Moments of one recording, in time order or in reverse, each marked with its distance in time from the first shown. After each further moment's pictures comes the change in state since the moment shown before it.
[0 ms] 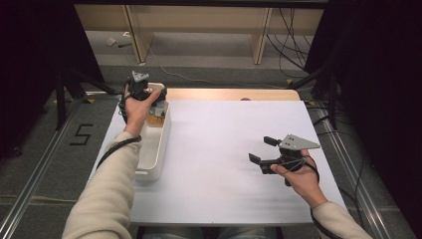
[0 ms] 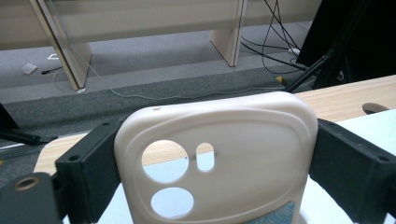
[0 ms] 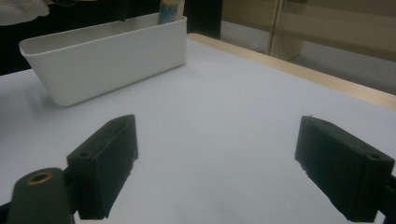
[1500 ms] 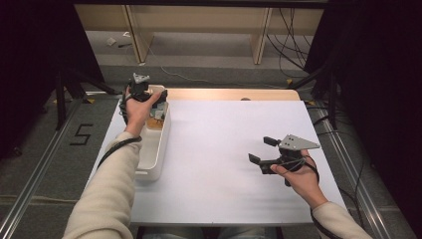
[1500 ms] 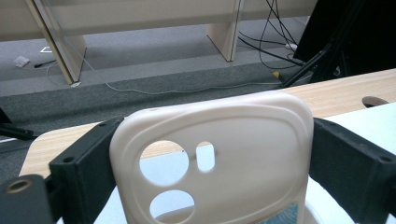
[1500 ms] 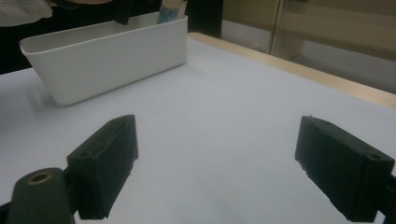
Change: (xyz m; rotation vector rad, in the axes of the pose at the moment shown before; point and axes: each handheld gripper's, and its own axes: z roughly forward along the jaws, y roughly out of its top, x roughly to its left) left arm 0.002 -0.007 0.007 0.019 -0.016 -0.009; right arm 0.000 0.000 0.000 0.007 0.004 -0.001
